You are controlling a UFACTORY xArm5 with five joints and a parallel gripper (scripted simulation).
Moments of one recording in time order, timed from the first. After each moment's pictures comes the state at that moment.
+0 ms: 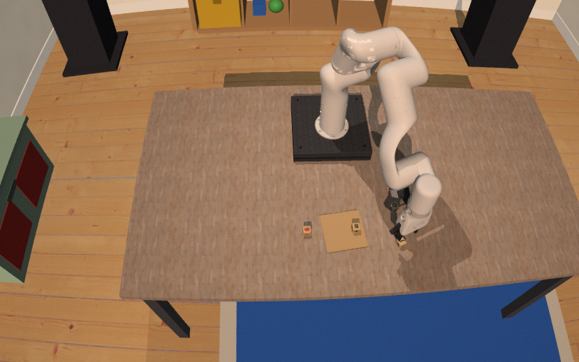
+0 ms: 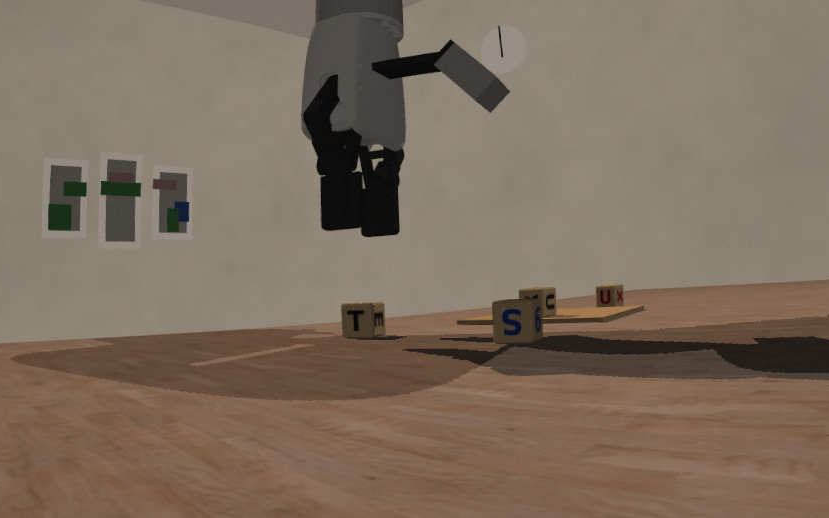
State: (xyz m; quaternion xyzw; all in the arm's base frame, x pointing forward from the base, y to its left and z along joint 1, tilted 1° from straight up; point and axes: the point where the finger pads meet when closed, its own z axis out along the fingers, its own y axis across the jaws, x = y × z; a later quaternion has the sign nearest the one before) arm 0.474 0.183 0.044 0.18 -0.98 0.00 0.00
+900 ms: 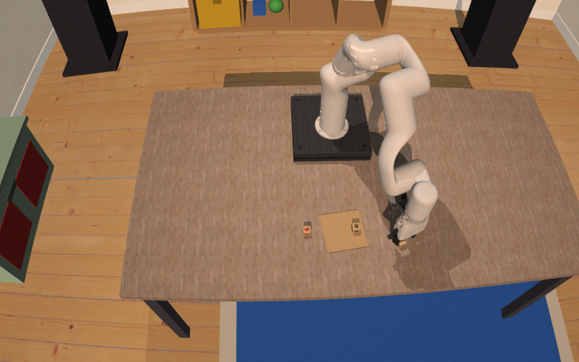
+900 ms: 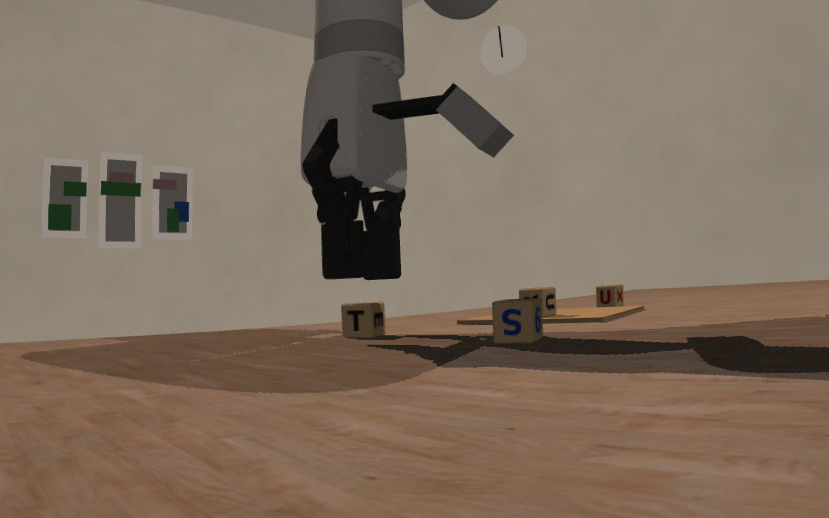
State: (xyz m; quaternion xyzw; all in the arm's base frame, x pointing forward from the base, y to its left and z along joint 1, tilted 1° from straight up) arm 0.474 0.183 0.009 0.18 -0.98 0.00 0.00
